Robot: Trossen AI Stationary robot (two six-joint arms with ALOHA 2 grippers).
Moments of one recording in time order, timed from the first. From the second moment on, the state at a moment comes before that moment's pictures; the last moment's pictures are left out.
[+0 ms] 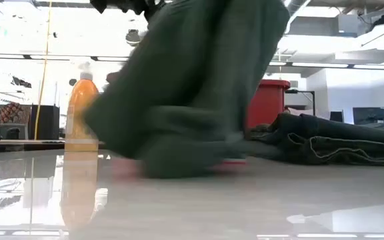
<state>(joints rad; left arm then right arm) 0.32 1.32 1.12 -0.14 0.71 -0.10 0.26 1.39 1.50 -0.80 0.03 0.58</state>
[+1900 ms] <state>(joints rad) 0.12 1.90 1.31 0.84 1.27 -0.72 0.22 1.91 2.33 -1.48 -0.42 -0.14</state>
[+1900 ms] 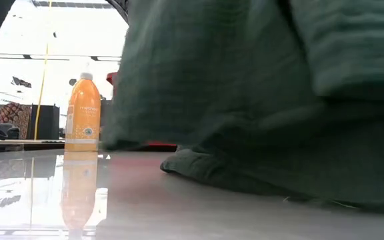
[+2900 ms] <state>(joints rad) 0.13 1.89 1.38 0.67 1.30 -0.69 0.23 1.88 2.32 -1.57 -0.20 0.28</state>
